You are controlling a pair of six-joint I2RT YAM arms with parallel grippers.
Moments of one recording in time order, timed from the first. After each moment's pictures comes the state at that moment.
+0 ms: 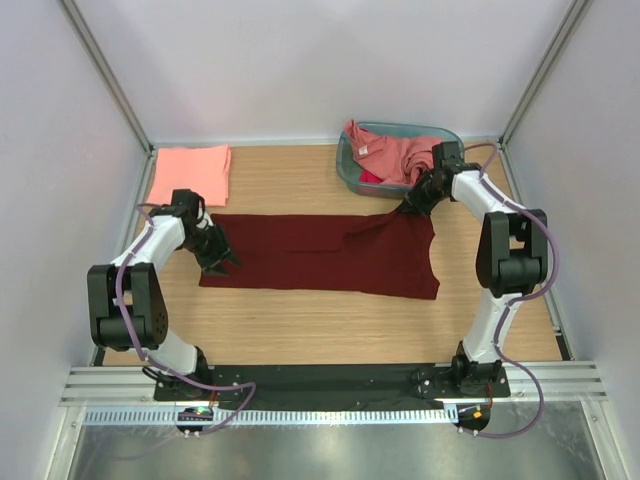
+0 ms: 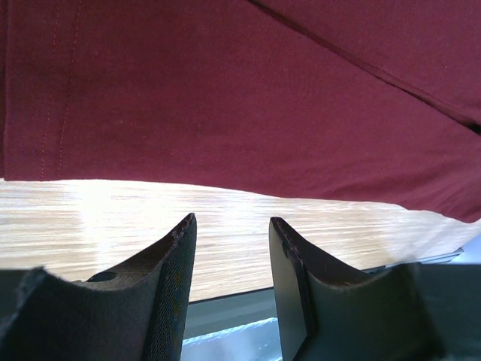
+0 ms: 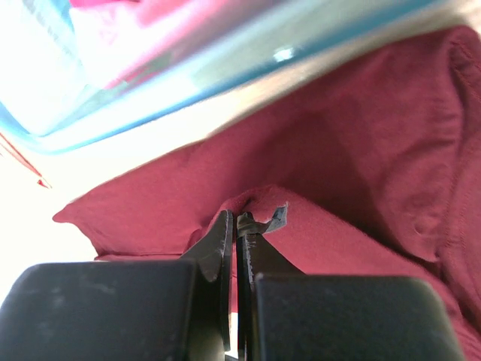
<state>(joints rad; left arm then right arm) 0.03 1.56 1.03 -0.83 0.33 -0.47 0.06 1.92 1.45 -0.62 -0.28 0.83</state>
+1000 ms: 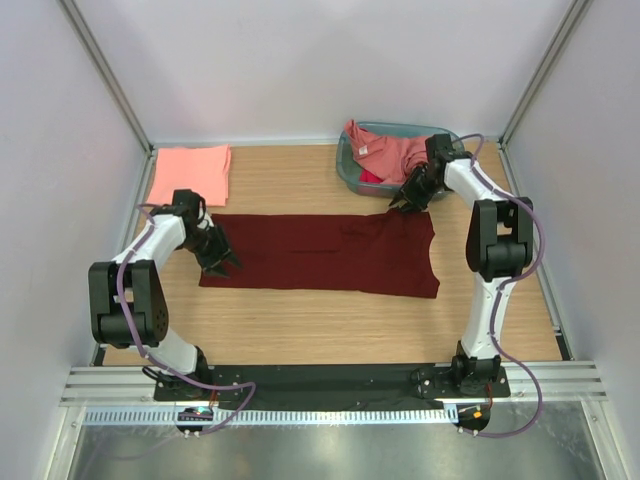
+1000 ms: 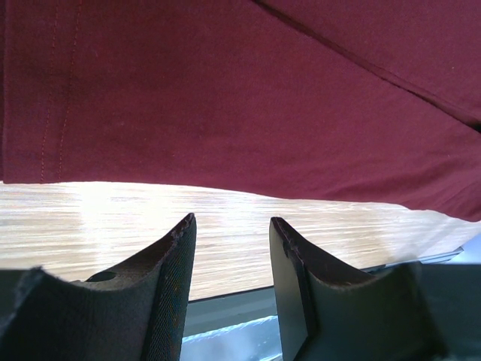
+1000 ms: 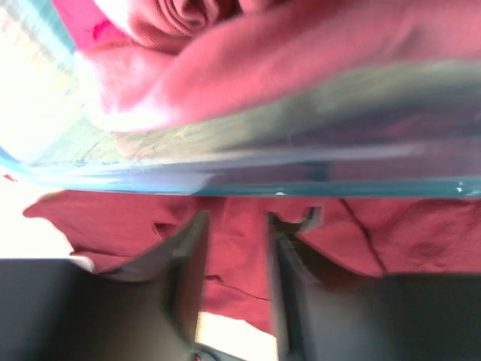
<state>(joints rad) 0.03 1.58 1.03 -0.83 0.33 -0.47 0.08 2.08 1.66 -0.74 -0.31 0.74</state>
